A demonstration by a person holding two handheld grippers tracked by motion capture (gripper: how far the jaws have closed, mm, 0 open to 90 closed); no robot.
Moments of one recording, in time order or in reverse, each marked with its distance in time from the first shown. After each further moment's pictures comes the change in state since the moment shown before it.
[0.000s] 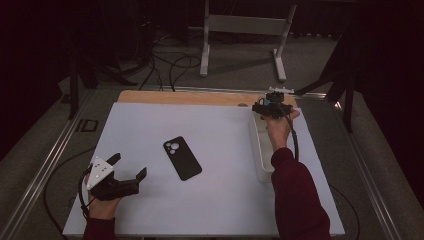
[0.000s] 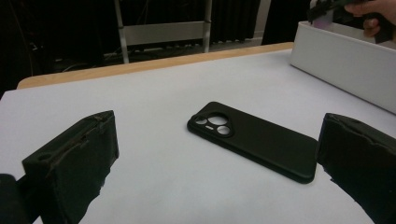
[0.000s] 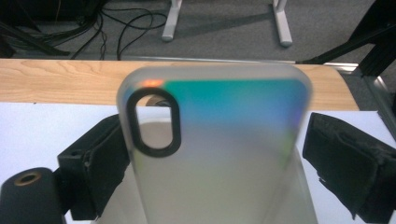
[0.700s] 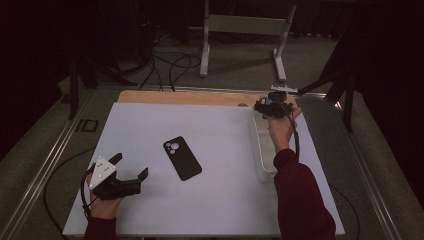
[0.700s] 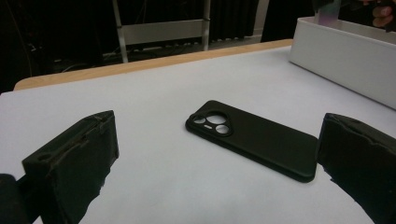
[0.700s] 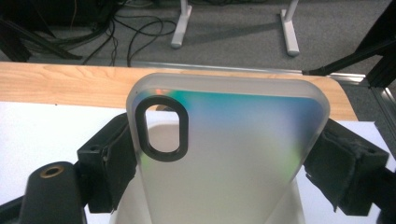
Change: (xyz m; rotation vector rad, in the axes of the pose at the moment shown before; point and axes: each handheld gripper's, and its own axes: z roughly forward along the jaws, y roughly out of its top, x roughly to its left) left arm -0.003 -0.001 0.004 0.009 -0.004 0.015; right arm -0.002 0.004 -0.016 -0.023 0.040 -0.020
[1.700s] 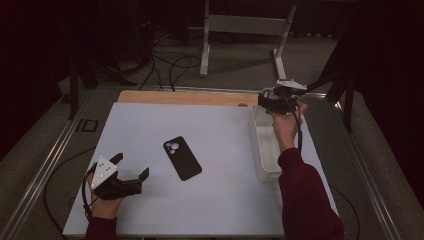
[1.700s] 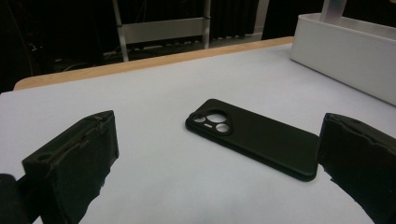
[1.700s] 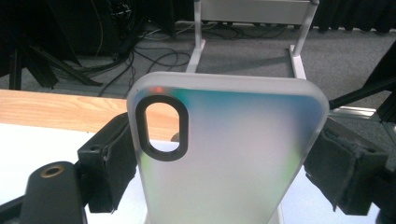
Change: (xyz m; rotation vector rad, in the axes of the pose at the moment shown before) left arm -0.001 0.000 0.002 0.006 0.004 0.007; right arm -0.004 0.017 -0.031 -0.130 0.058 -0.017
